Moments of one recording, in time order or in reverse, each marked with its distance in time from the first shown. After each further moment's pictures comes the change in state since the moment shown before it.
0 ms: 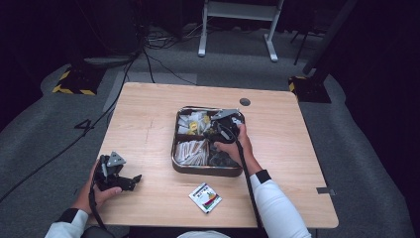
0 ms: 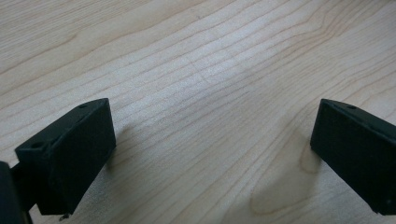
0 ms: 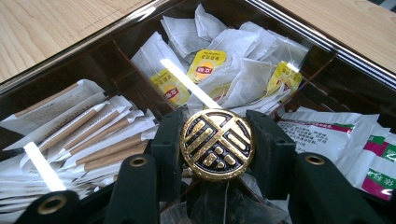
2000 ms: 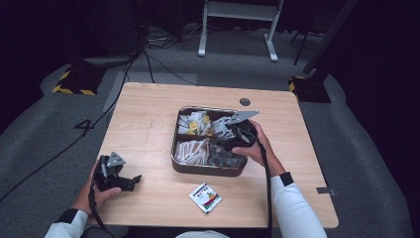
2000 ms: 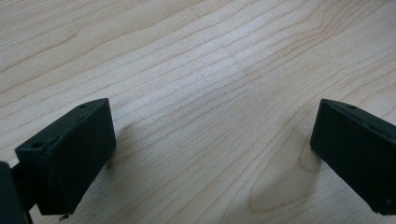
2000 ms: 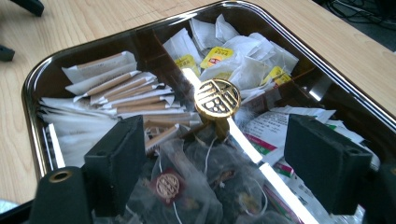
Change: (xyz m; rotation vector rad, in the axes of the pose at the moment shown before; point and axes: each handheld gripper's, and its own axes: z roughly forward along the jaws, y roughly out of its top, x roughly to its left) left arm 0.000 -0.001 -0.001 0.003 -0.001 0.004; right arm -0.020 -0.018 -0.054 -0.057 0.105 -0.169
